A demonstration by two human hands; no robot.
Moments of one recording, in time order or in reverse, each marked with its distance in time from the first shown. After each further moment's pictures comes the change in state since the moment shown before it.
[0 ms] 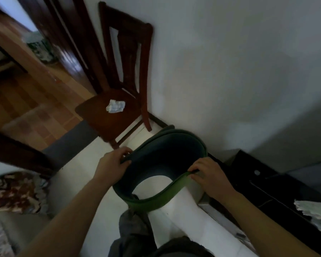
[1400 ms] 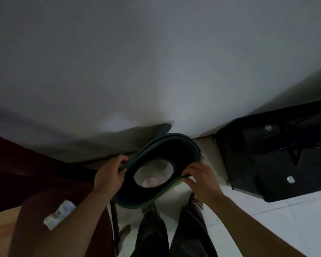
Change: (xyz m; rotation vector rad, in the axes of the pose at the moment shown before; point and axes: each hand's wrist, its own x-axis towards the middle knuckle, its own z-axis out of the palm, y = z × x) left_hand 0.550 0.036 0.081 0.398 -0.449 0.577; right_hand 0.293 0.159 0.130 0.002 0.319 0.881
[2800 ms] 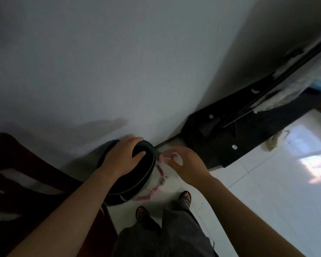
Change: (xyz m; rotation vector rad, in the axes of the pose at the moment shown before) left_hand -0.076 0.105 -0.108 -0.019 -0.180 0.589; right_hand -0.111 -0.140 -0.115 0.199 0.194 0.327
